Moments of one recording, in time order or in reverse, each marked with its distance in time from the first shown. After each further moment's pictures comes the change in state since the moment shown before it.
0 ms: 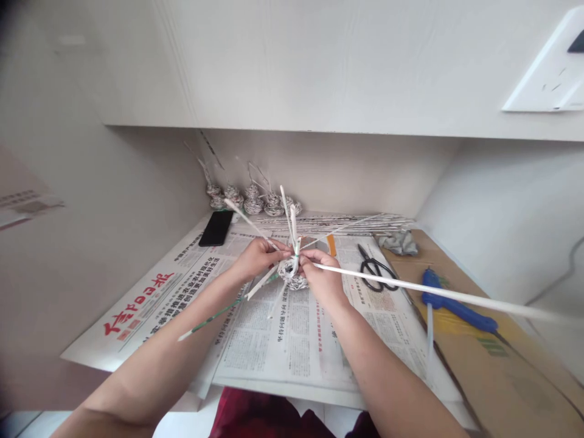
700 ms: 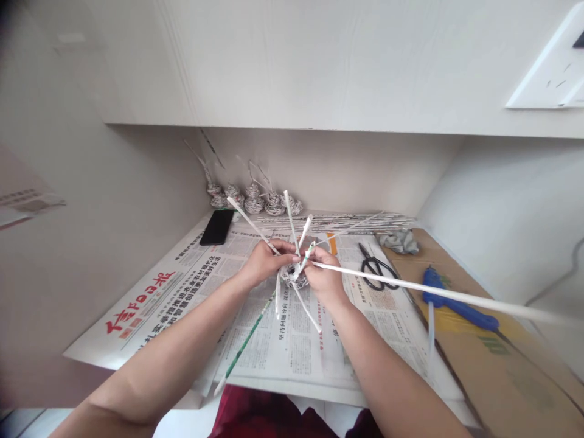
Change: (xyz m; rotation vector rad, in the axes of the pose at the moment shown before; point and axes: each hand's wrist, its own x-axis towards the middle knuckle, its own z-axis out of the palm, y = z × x) left_hand -0.003 0.001 0.017 0.013 0.103 0.057; right_hand -0.004 -0.005 0.003 -0.033 0.001 -0.097
